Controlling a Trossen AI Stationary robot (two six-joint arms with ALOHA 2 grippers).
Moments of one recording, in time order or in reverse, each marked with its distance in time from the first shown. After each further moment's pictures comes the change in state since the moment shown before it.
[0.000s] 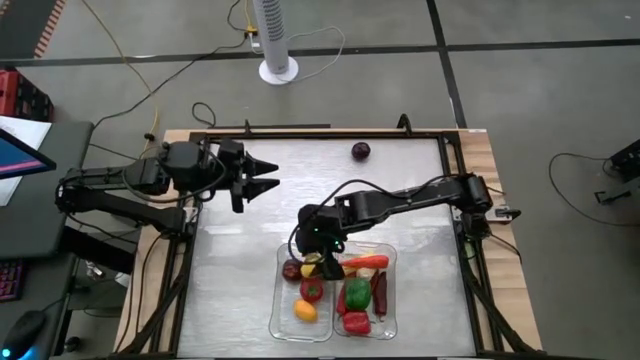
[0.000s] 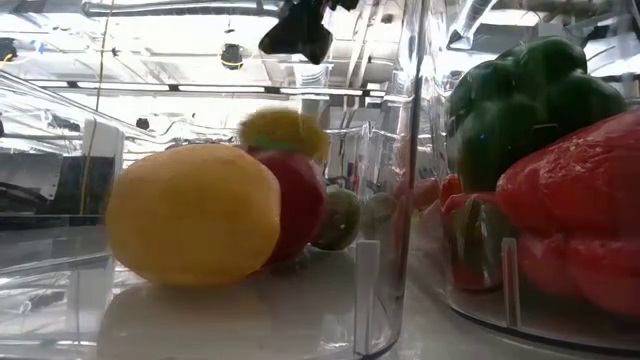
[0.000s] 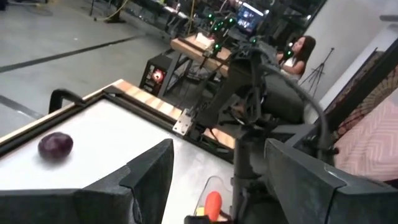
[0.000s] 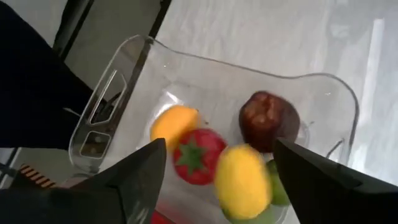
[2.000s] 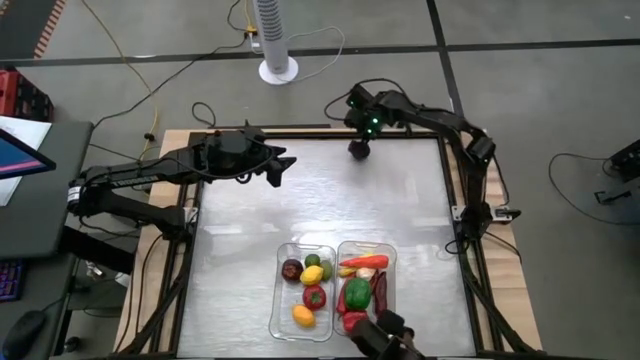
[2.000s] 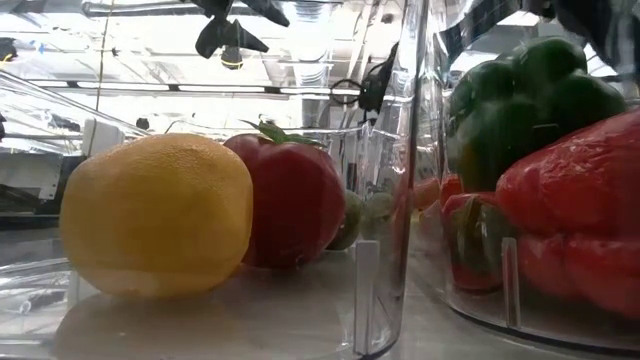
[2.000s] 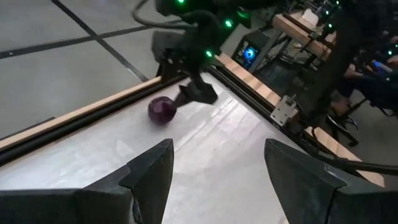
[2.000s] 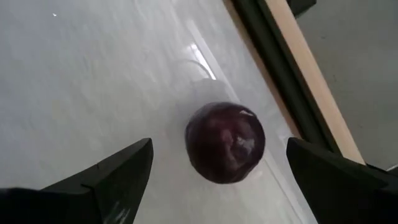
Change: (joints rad) left arm 0.210 0.188 0.000 -0.087 -0.115 -0.060; right arm -0.860 0.006 -0.125 -0.243 0.310 -0.224
